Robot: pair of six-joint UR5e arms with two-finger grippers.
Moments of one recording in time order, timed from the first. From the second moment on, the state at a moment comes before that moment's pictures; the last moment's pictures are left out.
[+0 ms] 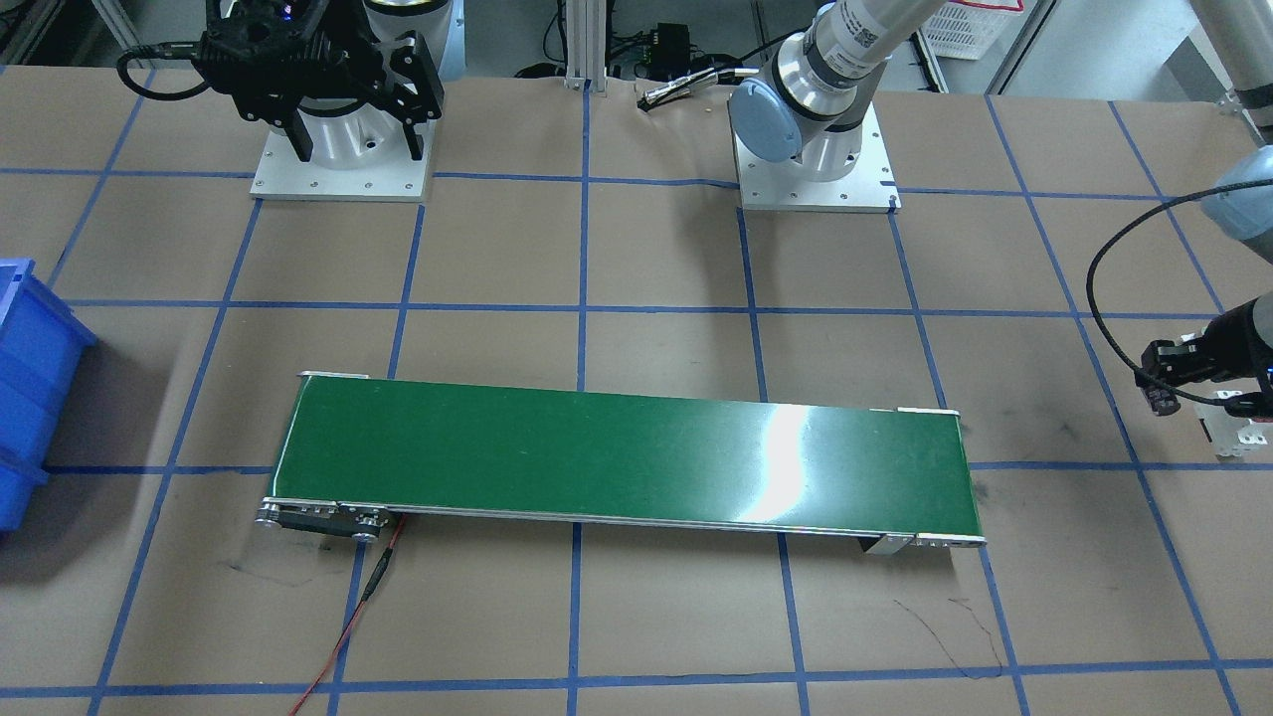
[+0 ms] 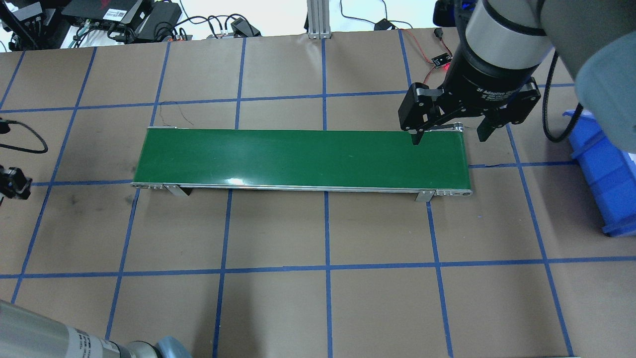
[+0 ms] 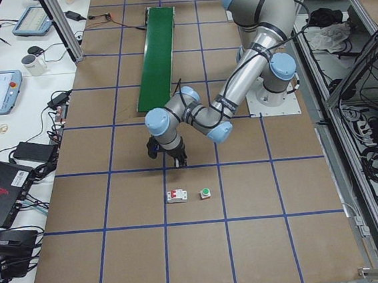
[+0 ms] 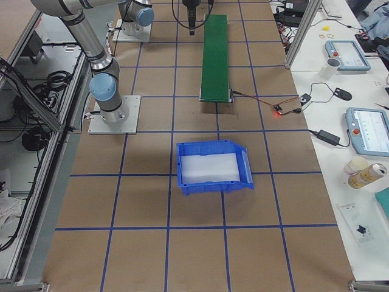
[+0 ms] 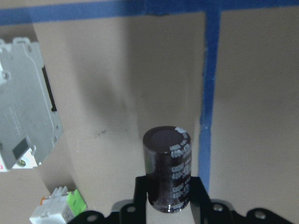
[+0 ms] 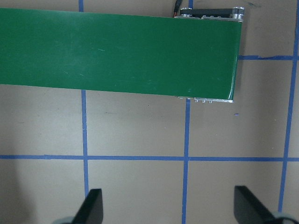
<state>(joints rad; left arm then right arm) -0.81 -1.96 -1.68 -1.18 1.72 0.84 1.70 -1.70 1.57 -1.46 -1.55 0.12</state>
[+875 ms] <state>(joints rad) -1.31 -1.86 -1.68 -1.19 1.50 0.50 1.70 -1.70 1.57 -1.46 -1.55 0.12</state>
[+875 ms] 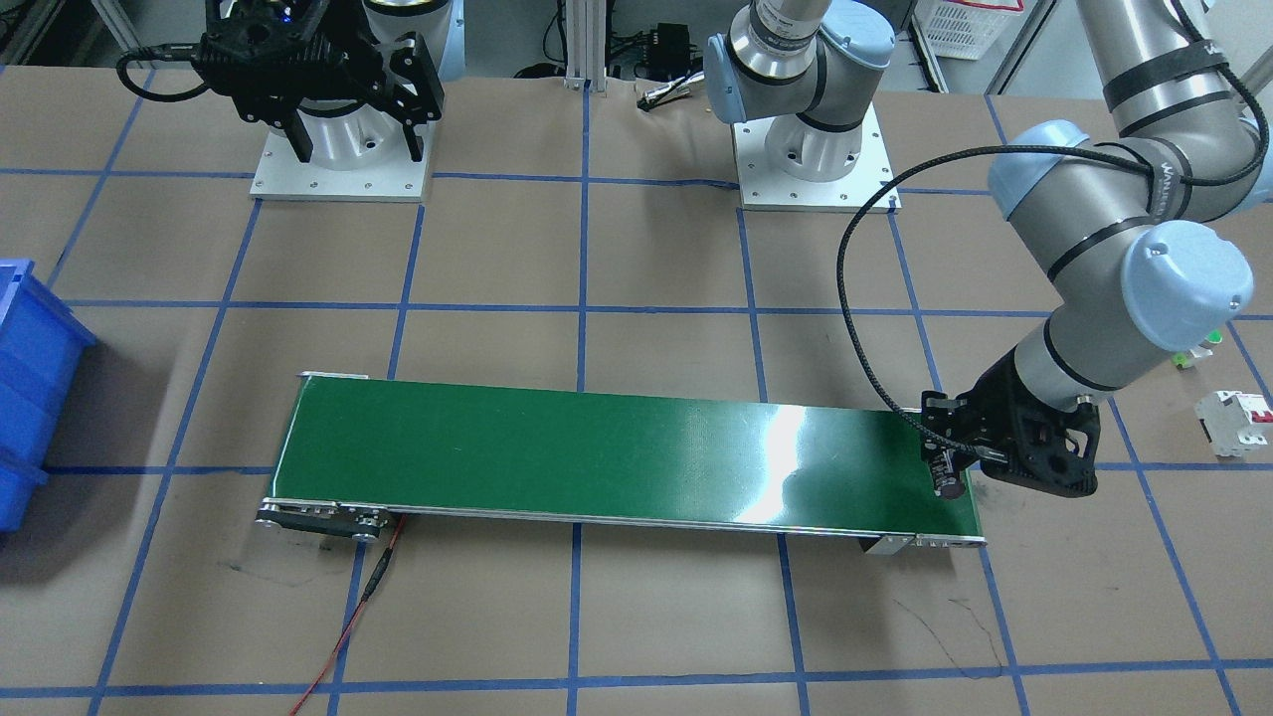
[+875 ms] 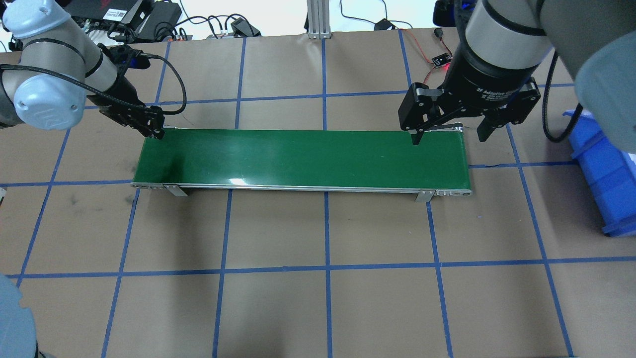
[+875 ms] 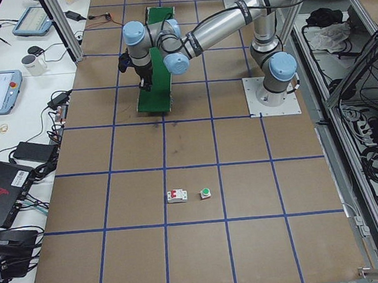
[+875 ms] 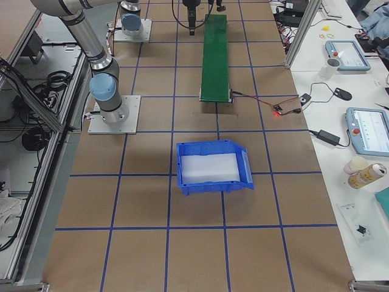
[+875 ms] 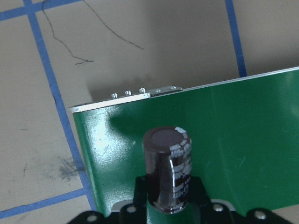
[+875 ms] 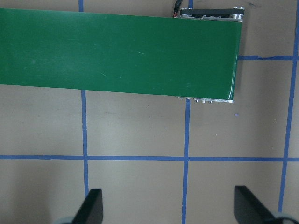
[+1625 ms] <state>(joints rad) -1.31 -1.94 -1.68 -1.19 1.61 0.60 1.70 -1.70 1.57 -1.47 -1.56 0.11</state>
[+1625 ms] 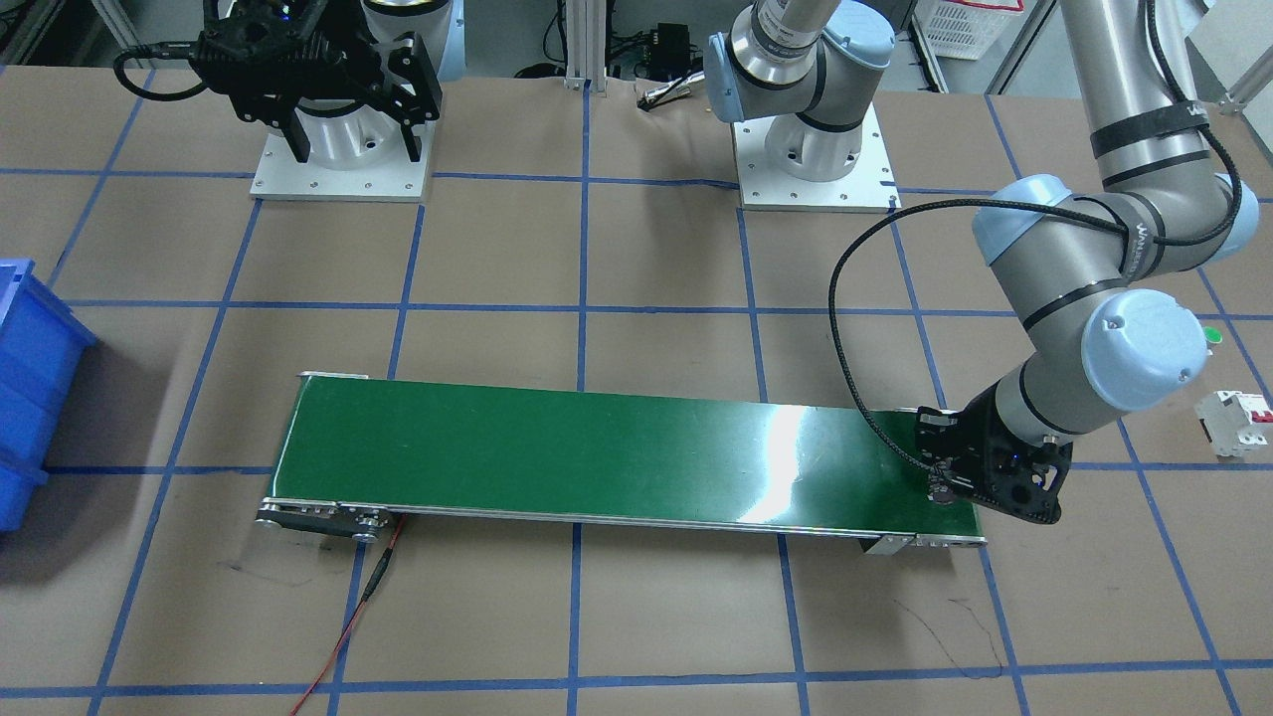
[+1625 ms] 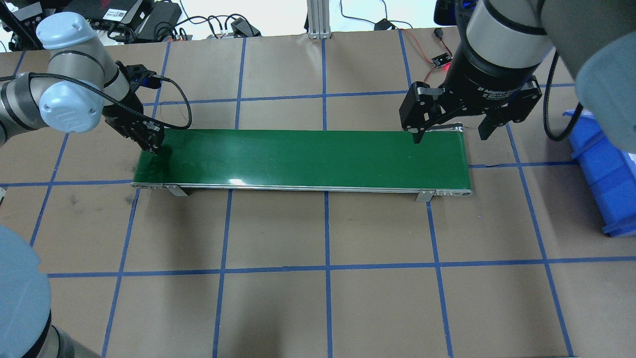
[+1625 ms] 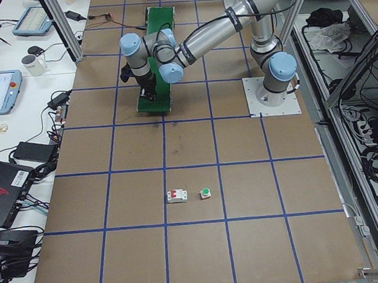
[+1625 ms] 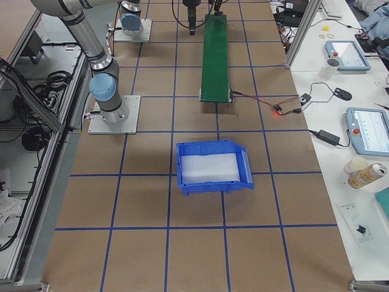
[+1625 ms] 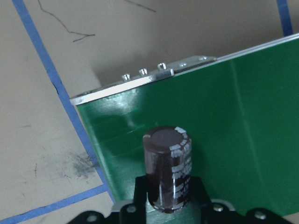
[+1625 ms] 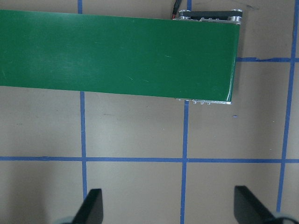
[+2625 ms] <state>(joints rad) -1.32 -1.81 -1.68 -1.33 1.62 0.39 1.70 -1.69 1.57 -1.47 -1.56 0.10</state>
